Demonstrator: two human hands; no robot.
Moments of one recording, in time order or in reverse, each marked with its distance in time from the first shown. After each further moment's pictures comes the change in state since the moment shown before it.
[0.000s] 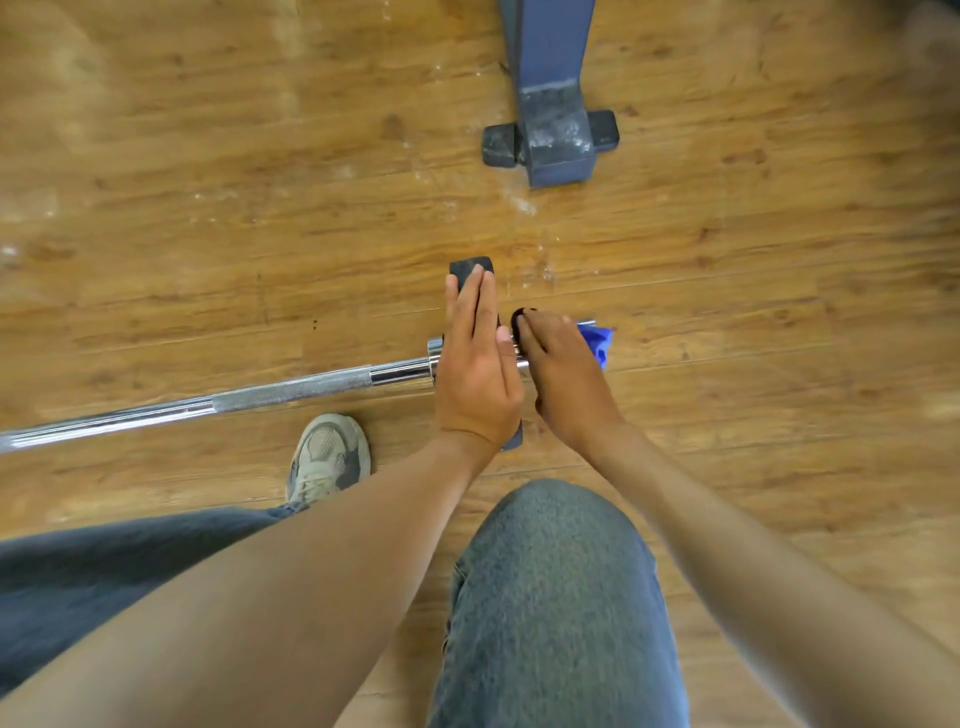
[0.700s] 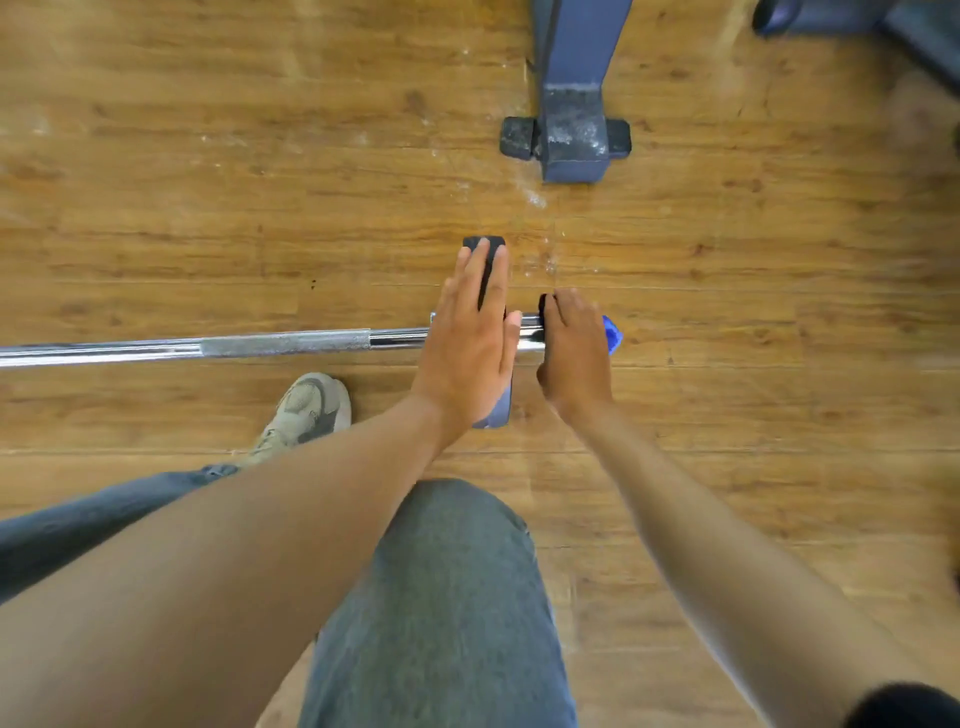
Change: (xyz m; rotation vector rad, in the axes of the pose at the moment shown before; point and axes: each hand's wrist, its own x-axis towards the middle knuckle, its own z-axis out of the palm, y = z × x) left_hand -0.004 -0.011 -0.022 0.280 -0.165 0.130; right_hand 0.003 -0.002 -0.004 -0.014 0.124 0.153
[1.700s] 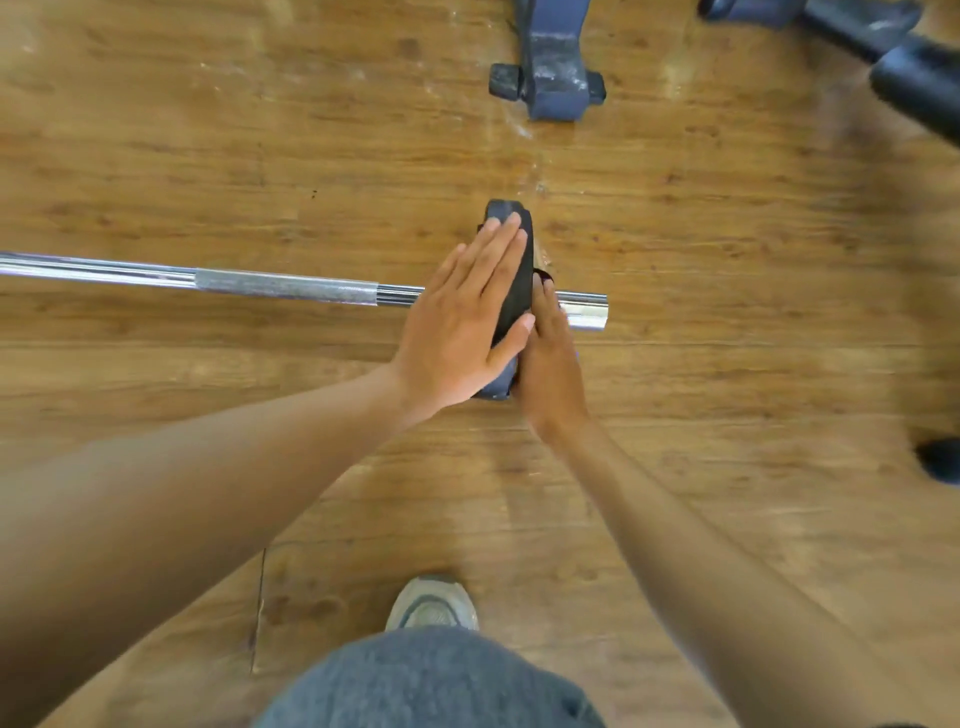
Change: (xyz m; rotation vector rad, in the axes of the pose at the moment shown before) left_hand -0.163 0.001 -0.019 0.182 0.024 0.298; right_hand -0.185 -0.054 0.037 0.170 0.111 -0.069
